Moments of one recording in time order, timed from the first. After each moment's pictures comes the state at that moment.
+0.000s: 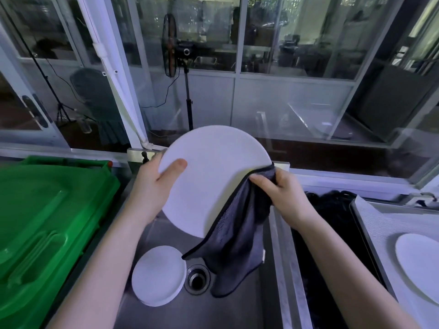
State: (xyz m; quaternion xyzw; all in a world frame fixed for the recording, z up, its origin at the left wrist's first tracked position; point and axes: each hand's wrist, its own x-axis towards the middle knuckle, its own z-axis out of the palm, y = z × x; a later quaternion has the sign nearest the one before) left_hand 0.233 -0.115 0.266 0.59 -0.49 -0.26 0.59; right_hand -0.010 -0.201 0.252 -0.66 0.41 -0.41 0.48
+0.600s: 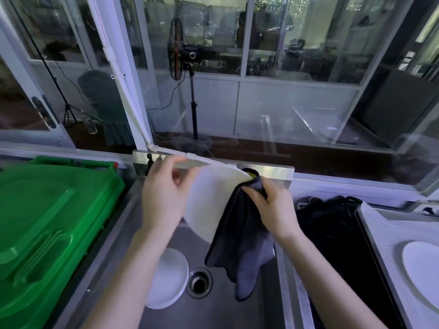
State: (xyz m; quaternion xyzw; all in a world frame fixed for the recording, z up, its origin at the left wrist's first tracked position) left_hand 0.213 -0.114 0.256 0.71 -0.49 -0.04 0.50; right_hand 0.011 -0.187 0.235 -0.77 0.41 -0.44 0.24
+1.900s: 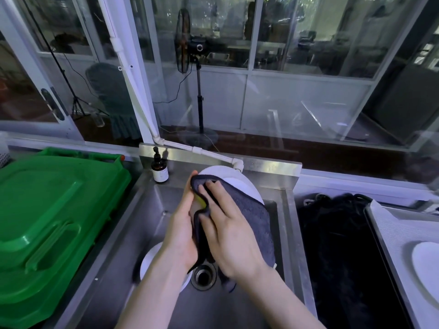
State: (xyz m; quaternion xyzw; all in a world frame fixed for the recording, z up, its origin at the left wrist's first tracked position) left_hand 0.181 -0.092 0.213 0.41 -0.12 -0.59 0.68; right_hand 0.073 -0.109 0.215 -0.84 0.33 -0.35 0.24
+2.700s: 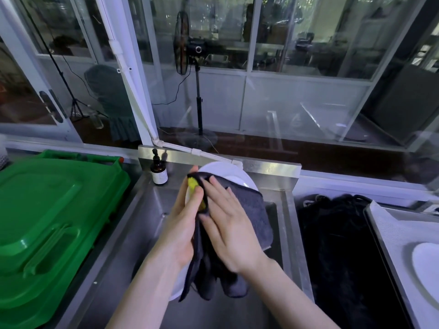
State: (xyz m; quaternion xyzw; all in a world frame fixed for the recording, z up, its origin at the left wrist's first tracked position) left_hand 0.182 -0.093 0.219 0.45 -0.31 -0.48 0.68; right_hand 0.069 -0.132 0.209 -0.88 0.25 -0.35 0.20
